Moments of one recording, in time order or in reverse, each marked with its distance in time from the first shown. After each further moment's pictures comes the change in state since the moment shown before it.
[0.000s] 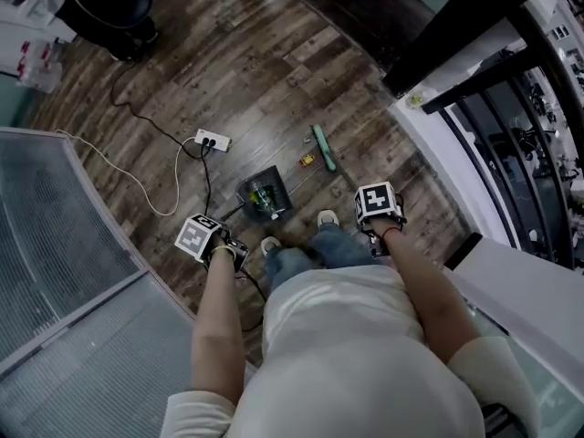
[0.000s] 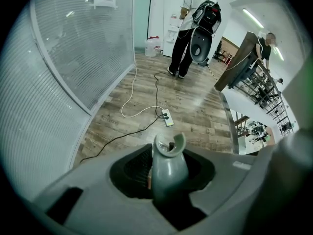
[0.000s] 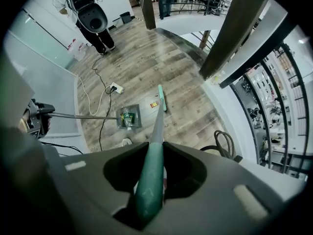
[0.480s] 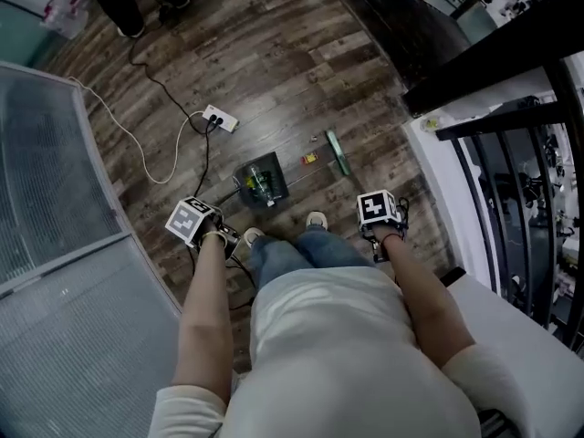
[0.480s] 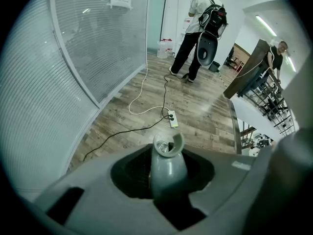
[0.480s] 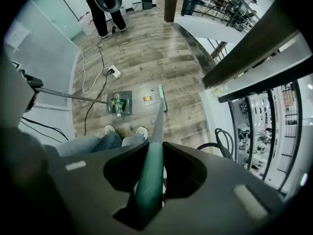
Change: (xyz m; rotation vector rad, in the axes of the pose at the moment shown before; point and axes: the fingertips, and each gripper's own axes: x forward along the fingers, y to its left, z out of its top) left arm -0.005 -0.001 -0.017 -0.129 -0.022 0.060; right arm 0.017 -0.048 0.021 -0.248 0.082 -0.119
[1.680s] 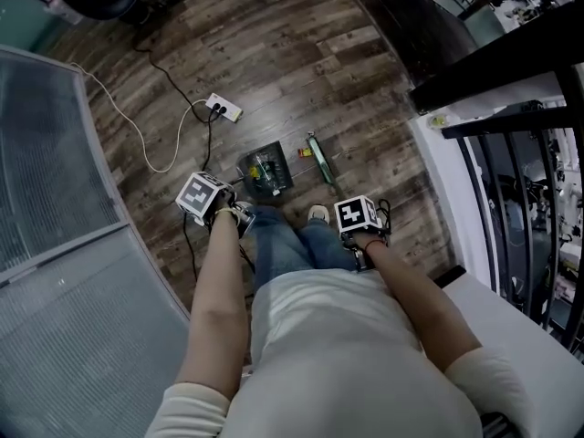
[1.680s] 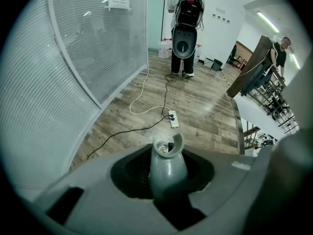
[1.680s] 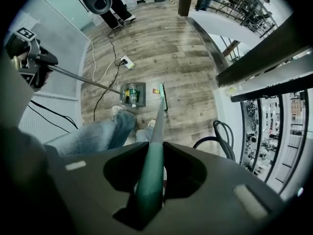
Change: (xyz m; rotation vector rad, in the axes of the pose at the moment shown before) left arm 0.008 -0.025 -0.001 -0.009 -0.002 0.046; right arm 0.008 0.078 -0.021 -0.088 0.069 0.042
